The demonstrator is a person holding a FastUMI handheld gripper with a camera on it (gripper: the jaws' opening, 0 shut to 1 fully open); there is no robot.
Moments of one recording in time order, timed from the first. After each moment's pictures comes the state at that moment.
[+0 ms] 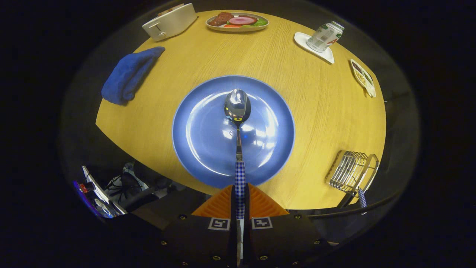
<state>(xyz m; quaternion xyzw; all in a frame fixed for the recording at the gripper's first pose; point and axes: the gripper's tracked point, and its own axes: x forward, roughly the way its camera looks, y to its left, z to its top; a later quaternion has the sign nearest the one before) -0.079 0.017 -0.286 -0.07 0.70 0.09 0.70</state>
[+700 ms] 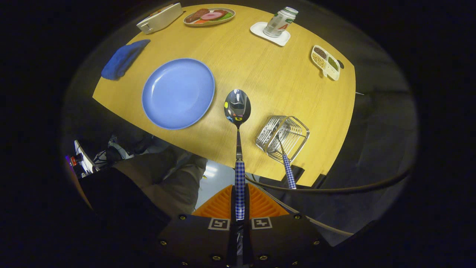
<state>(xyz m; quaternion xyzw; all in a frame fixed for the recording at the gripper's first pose) -0.127 -0.143 -0.186 -0.13 0.75 0.06 0.65</state>
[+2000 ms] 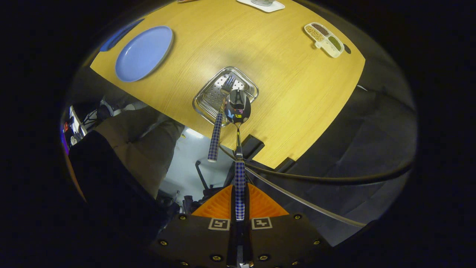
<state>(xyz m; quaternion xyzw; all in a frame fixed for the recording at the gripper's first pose) -0.123 -0.287 -0.183 -0.23 0.82 0.10 0.51</state>
